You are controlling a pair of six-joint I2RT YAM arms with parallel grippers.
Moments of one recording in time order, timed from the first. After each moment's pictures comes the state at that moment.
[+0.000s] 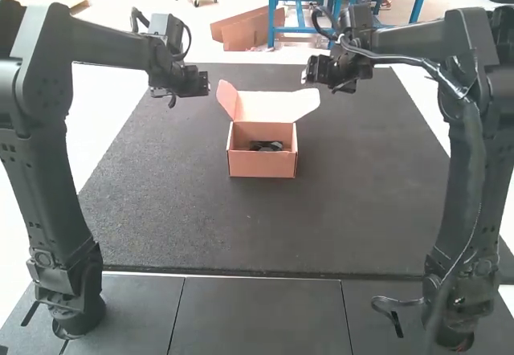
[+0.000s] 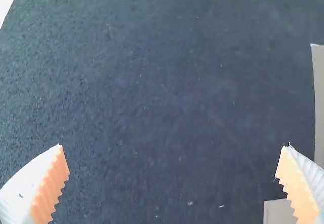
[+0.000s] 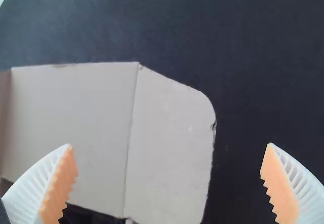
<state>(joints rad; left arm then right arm) -0.16 1.81 1.38 -0.28 -0.14 -0.22 0.32 1.95 1.56 -0.31 -0.11 0.25</state>
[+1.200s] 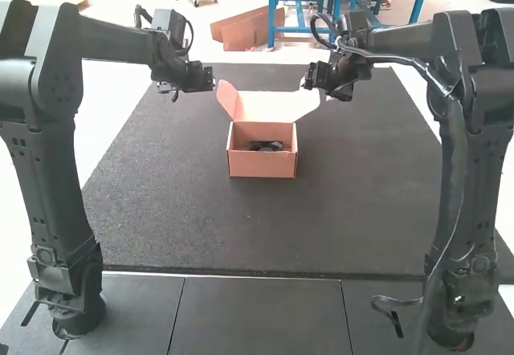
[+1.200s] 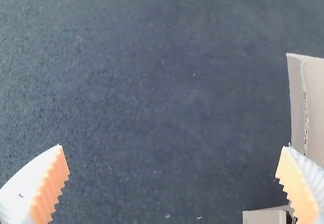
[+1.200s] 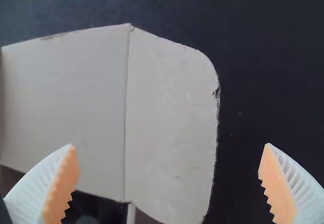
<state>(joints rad) -0.16 1.86 1.47 -0.31 -0.05 -0.20 0.30 2.03 1.65 -0.43 -0.18 0.30</state>
